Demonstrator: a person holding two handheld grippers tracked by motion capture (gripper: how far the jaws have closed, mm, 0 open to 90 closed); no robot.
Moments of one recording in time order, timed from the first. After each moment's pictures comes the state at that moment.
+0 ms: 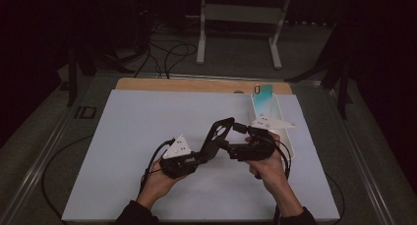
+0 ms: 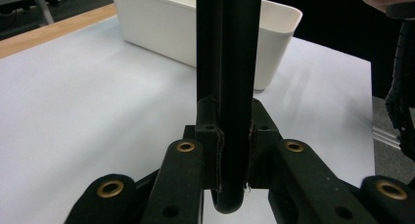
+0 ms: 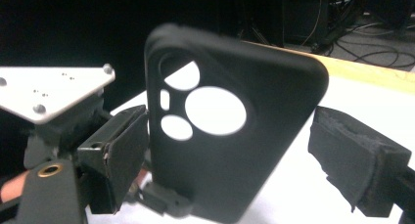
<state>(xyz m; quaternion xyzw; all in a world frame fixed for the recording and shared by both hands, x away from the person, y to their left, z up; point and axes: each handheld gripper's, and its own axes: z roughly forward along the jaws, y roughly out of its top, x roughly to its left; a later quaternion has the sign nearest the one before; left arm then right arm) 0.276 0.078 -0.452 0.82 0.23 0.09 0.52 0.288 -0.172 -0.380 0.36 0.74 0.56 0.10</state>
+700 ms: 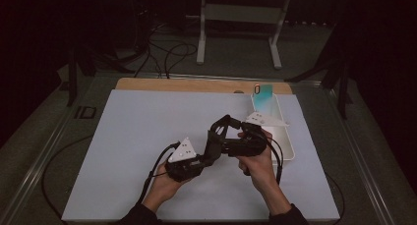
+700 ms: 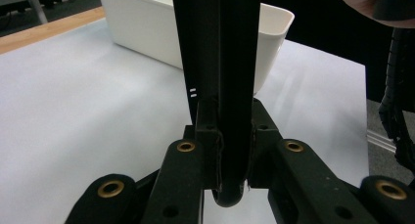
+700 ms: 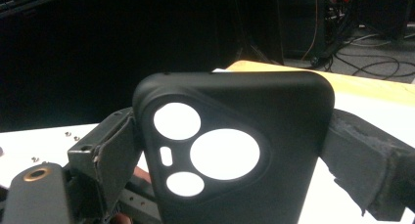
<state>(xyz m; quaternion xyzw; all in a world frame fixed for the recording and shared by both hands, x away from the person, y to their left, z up) 0.270 0.066 -0.457 0.81 0.23 0.08 0.53 0.293 -0.151 -0.377 0.37 0.71 0.59 0.11</state>
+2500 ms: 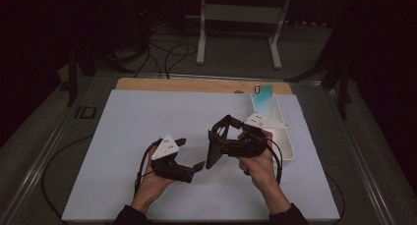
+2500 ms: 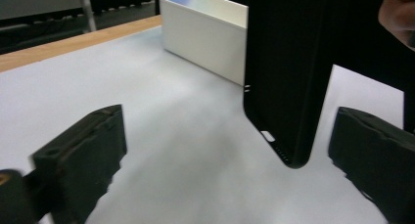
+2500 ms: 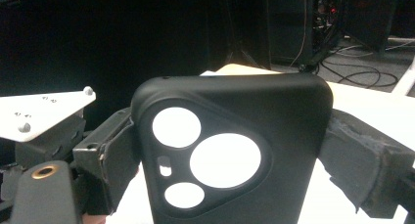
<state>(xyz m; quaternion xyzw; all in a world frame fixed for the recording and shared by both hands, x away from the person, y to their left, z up) 0.272 0.103 -0.453 0.78 0.30 0.13 0.54 0.291 -0.152 -0.379 0.37 0.71 0.58 0.13</state>
